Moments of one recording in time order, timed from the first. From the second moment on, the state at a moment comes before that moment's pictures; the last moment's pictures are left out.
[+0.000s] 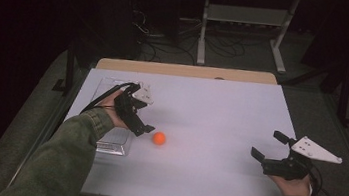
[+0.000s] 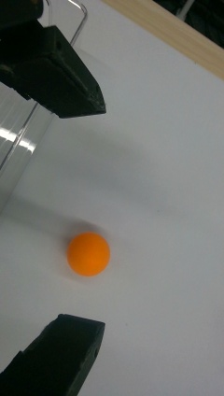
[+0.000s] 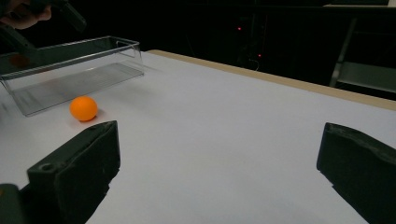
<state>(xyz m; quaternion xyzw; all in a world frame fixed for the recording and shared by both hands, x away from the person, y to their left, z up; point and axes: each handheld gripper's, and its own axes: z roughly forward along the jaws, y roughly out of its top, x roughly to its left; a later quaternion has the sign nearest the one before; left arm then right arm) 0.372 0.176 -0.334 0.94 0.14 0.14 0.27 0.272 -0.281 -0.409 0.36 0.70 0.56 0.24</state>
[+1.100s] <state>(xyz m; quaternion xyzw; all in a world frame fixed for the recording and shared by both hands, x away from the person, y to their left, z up) 0.375 0.160 -0.356 0.97 0.11 0.10 0.21 0.273 -0.280 -0.410 0.36 0.71 0.56 0.23</state>
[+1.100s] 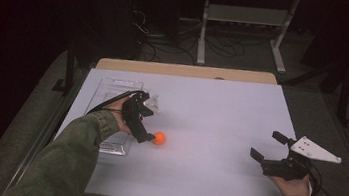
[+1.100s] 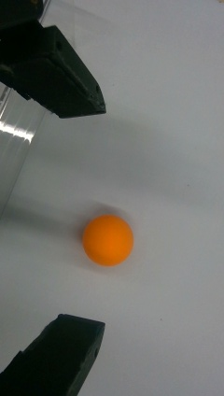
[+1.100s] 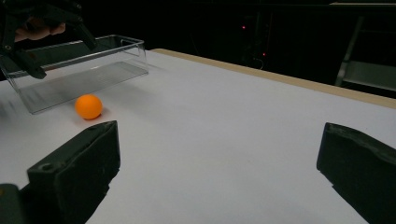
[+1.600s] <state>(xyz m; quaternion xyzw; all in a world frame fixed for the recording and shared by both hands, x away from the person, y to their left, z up) 0.377 0.149 -0.365 0.97 0.10 0.10 0.20 0.272 -0.280 -0.409 0.36 0.71 0.57 0.23</state>
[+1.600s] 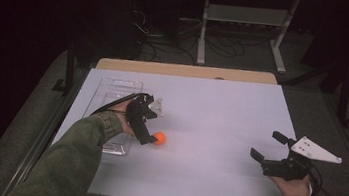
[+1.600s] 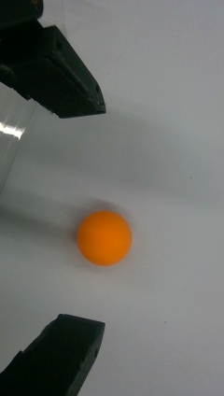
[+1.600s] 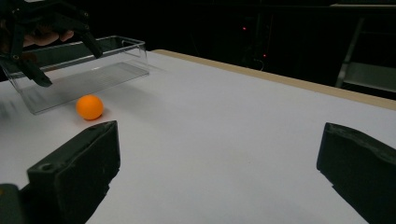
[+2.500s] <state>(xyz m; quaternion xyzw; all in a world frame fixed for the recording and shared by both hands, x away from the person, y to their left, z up) 0.378 0.136 -0.380 0.98 0.08 0.09 0.18 0.272 -0.280 -0.410 0.36 0.71 0.57 0.22</state>
